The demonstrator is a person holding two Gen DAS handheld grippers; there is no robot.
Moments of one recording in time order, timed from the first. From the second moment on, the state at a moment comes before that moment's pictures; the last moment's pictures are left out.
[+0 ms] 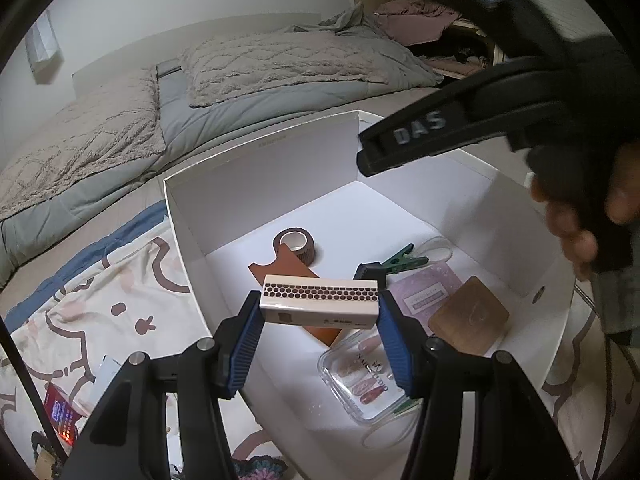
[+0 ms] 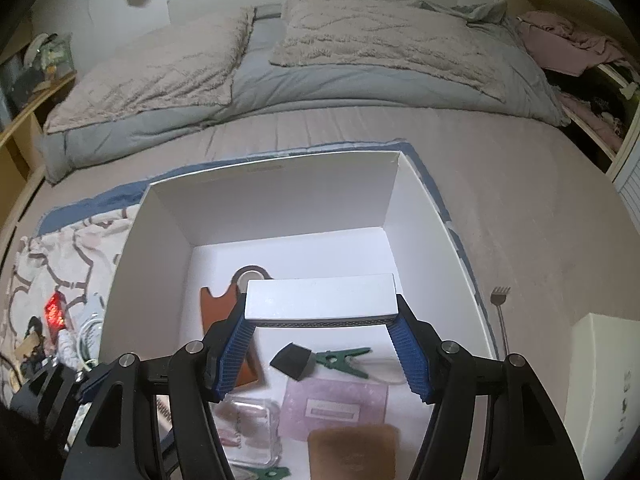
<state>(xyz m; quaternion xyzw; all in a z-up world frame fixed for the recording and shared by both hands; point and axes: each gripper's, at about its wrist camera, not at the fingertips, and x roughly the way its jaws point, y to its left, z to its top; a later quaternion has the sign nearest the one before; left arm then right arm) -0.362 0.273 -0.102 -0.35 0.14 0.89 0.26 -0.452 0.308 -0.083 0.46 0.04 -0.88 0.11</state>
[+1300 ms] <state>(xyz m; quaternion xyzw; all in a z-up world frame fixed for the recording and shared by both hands) -0.394 0.271 -0.097 -0.32 0.17 0.90 0.23 -0.433 0.317 -0.060 0.45 0.03 -0.88 0.11</state>
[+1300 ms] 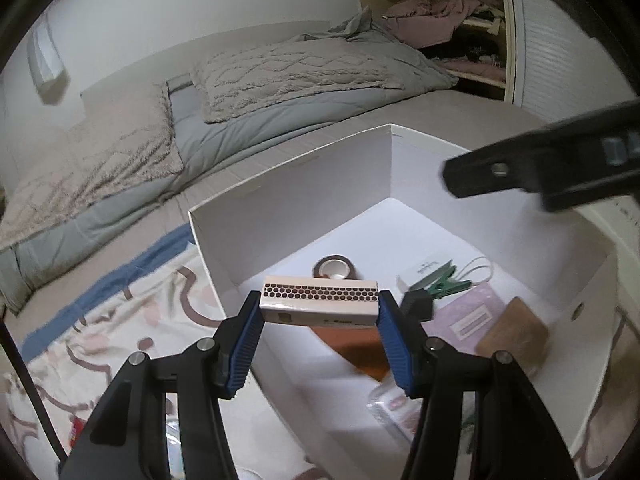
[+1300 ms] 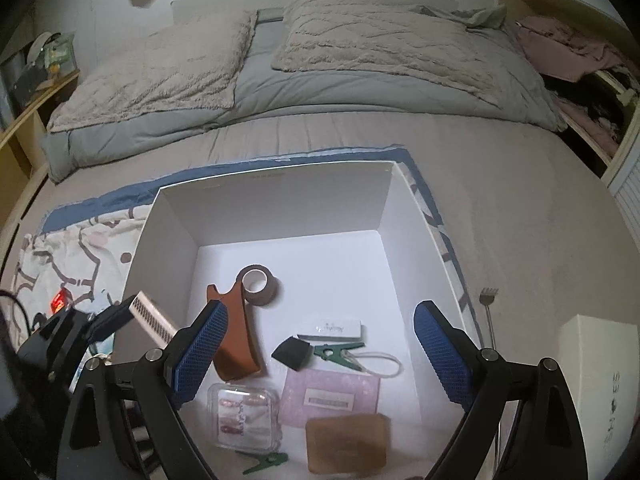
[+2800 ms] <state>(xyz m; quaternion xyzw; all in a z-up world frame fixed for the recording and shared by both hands) -0.369 0.260 -0.091 -0.31 0.27 0.88 0.25 -0.388 0.342 -0.065 0.42 -0.01 -0.90 0.09</state>
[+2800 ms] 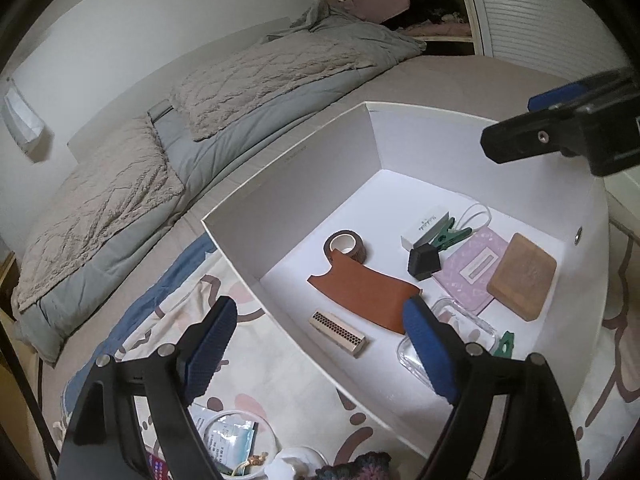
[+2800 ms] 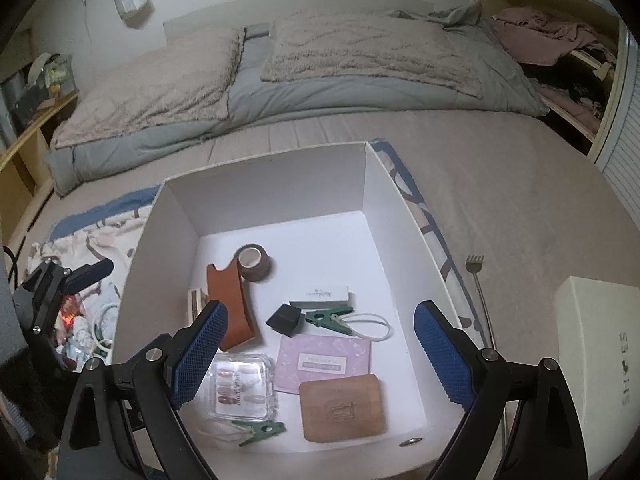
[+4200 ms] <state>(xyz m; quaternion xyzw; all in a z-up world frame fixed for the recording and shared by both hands) -0.284 0.180 0.002 -0.28 0.09 0.93 0.21 -0.264 0.342 -0.027 0.29 -0.02 -0.96 0.06</state>
